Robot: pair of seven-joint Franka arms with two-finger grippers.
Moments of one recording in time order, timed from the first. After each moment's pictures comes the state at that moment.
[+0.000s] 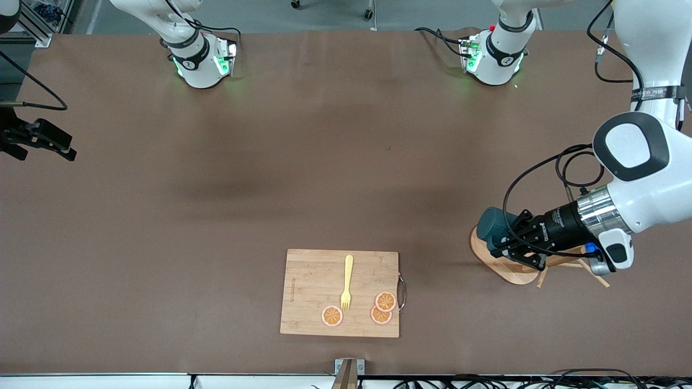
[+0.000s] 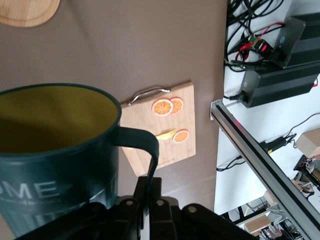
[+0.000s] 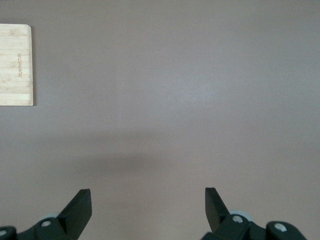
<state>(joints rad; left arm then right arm) 0.09 0.45 -0.24 -1.47 -0.64 2.11 -1.12 0.00 -0.02 -0.05 -1.61 -0.01 1.66 -0.04</state>
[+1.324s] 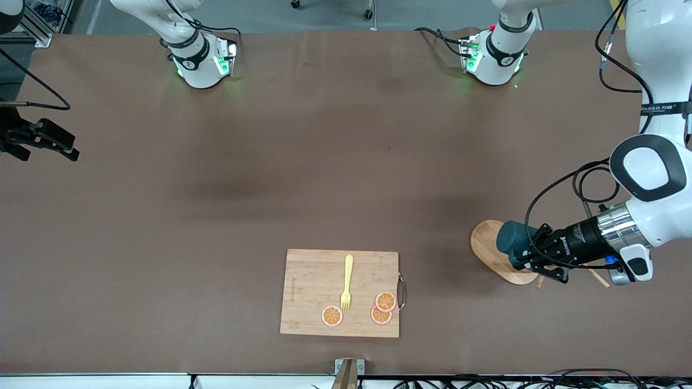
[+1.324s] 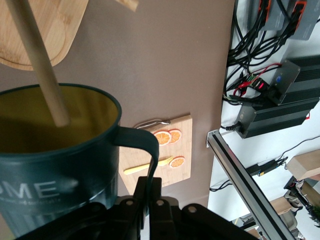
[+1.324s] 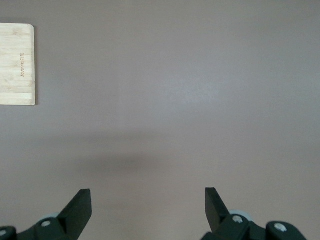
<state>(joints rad) 0.16 0.51 -0.24 -1.47 -0.65 2.13 -1.07 0.00 -0.02 -0.05 -1.61 -0.01 1.66 -0.04</state>
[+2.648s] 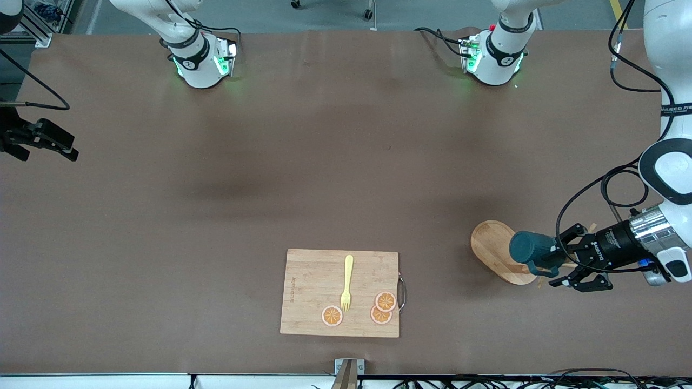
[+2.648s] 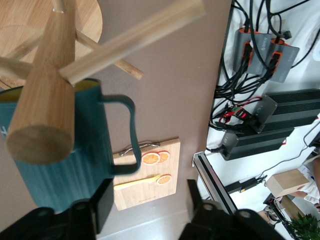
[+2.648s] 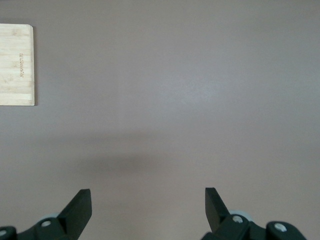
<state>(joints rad) 0.23 0.51 -0.23 -1.46 -0.65 2.13 -1.07 0.00 -0.02 -0.05 -1.61 -0.01 1.66 -0.04</state>
